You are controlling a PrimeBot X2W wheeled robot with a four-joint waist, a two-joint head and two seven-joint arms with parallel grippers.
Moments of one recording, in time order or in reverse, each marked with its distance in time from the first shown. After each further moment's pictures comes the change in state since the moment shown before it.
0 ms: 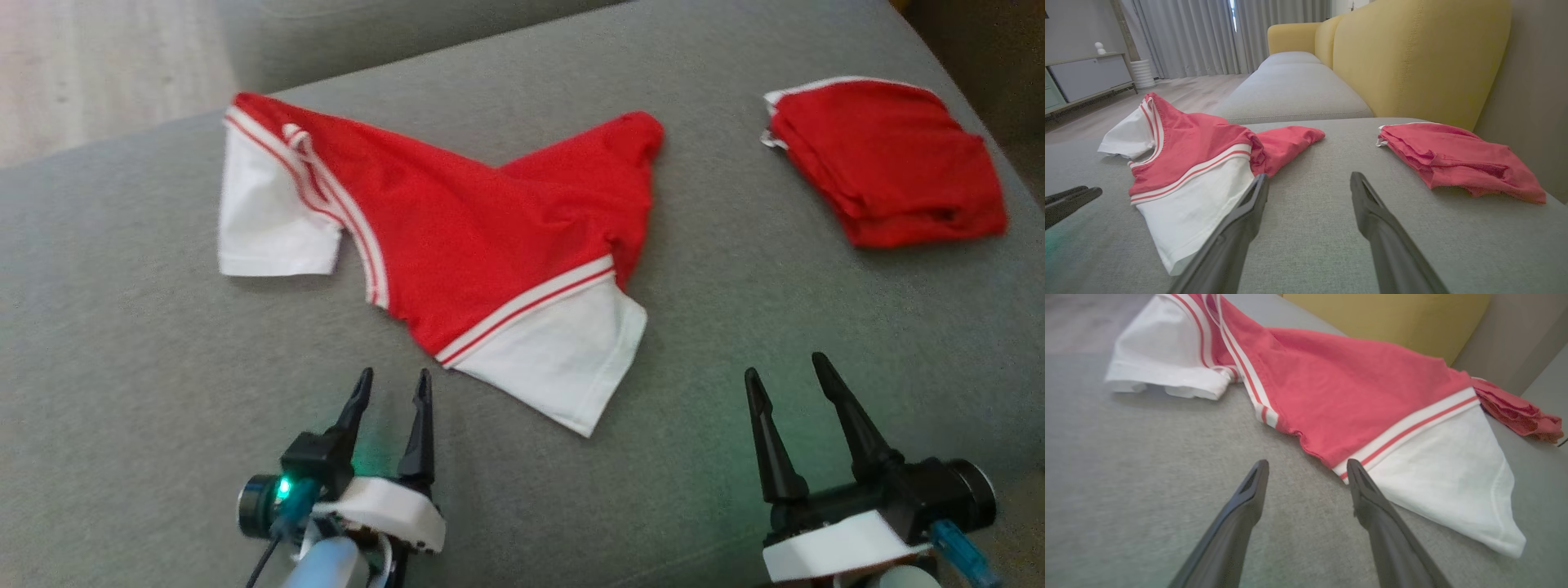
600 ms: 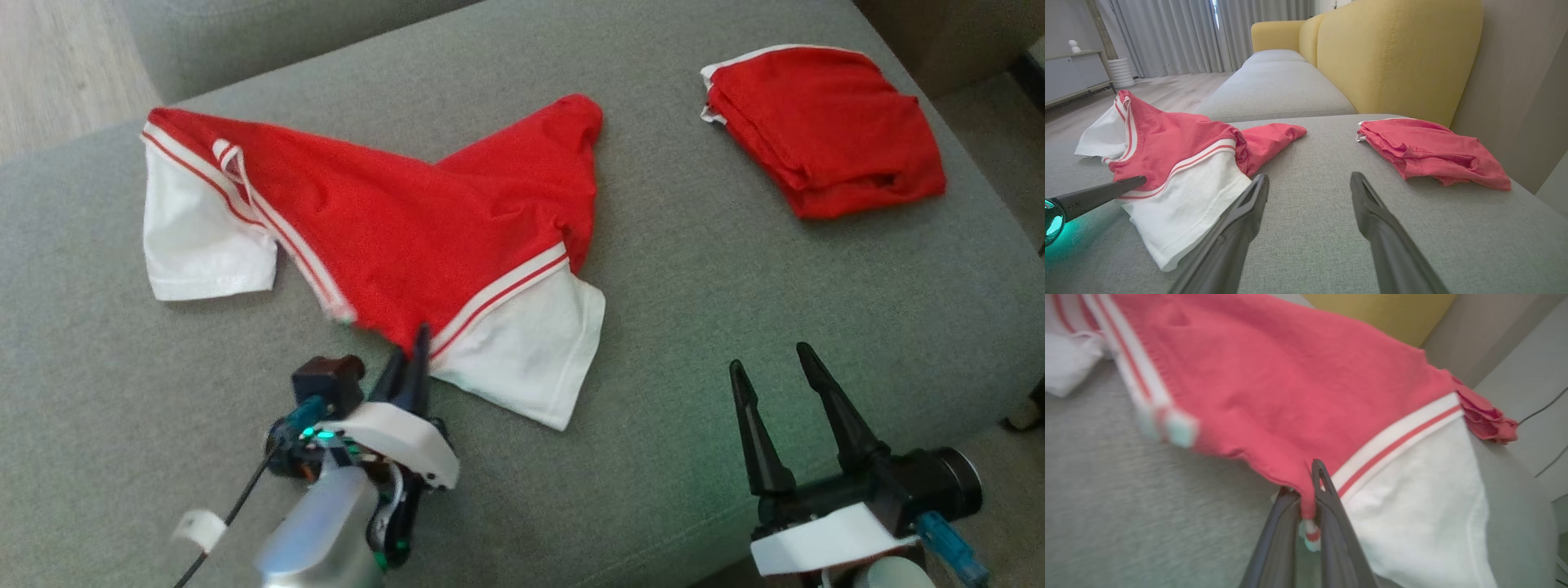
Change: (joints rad) left arm -0.245 -0.001 -0.166 0.235 -0.287 -0.113 0.041; right arm -0.027 0.000 0.028 0.001 -0.002 0.000 0.000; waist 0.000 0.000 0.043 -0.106
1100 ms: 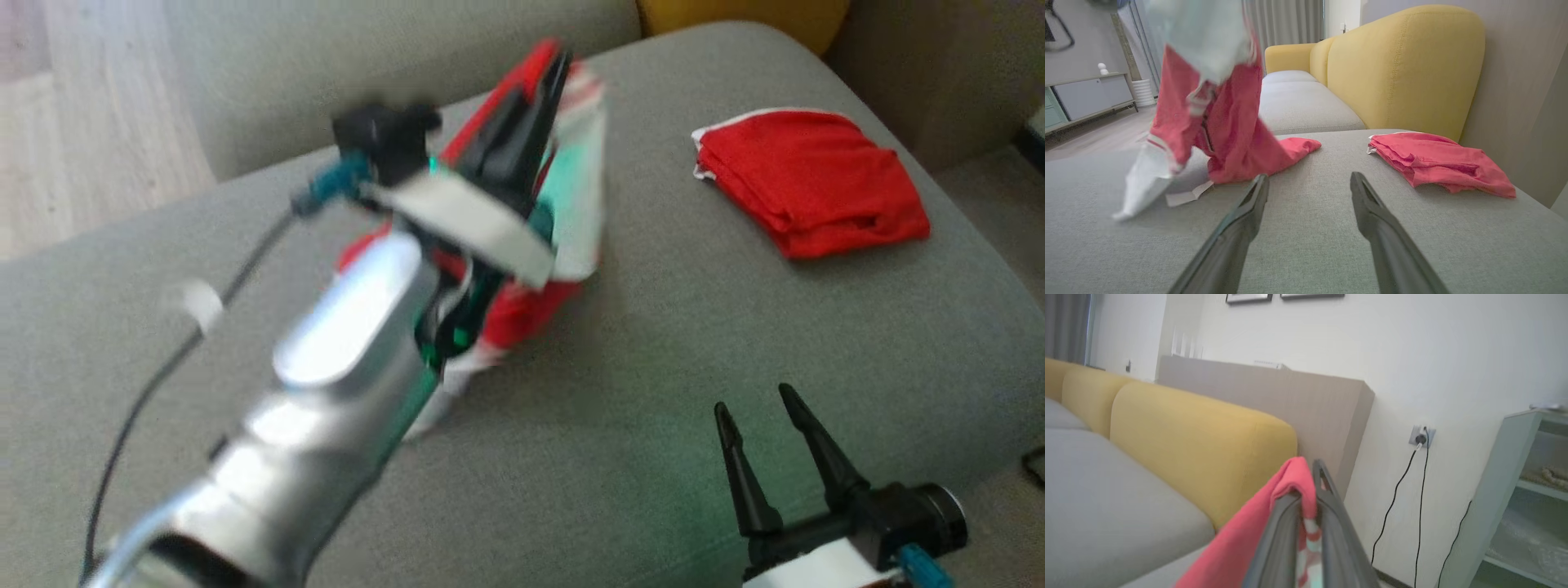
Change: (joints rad) left arm -0.385 -0.009 -0.141 -0.276 -0.144 -0.068 0.098; right arm 0.059 0.000 0.025 0.017 -0.018 0.000 0.000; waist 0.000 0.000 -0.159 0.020
